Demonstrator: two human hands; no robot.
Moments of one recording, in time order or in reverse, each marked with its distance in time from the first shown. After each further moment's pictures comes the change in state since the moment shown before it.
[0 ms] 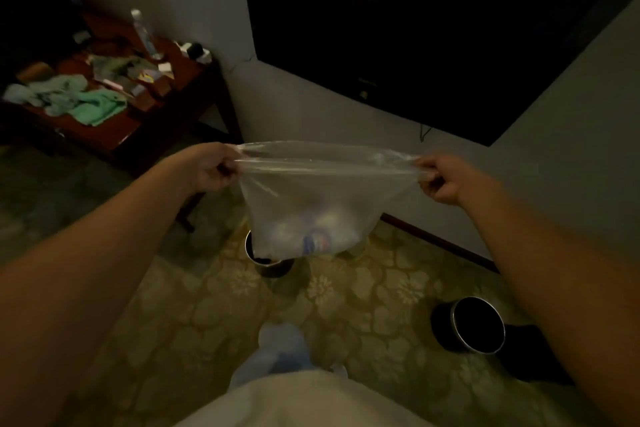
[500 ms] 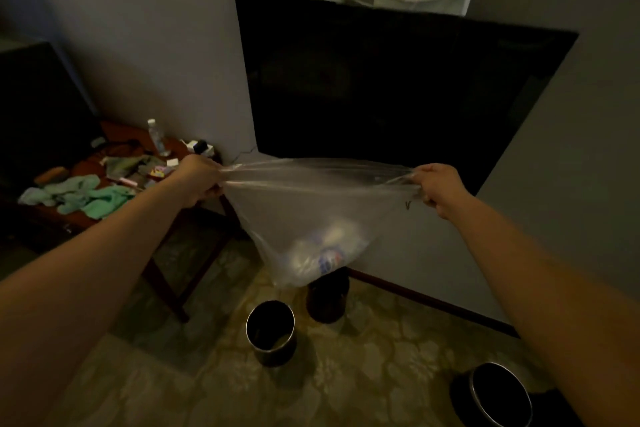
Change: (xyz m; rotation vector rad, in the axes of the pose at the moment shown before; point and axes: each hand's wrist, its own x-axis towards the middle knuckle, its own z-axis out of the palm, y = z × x) left_hand -0.057 0.124 -0.025 0.389 0.138 0.506; right_hand -0.073 -0.069 0.057 -0.468 0.308 -0.629
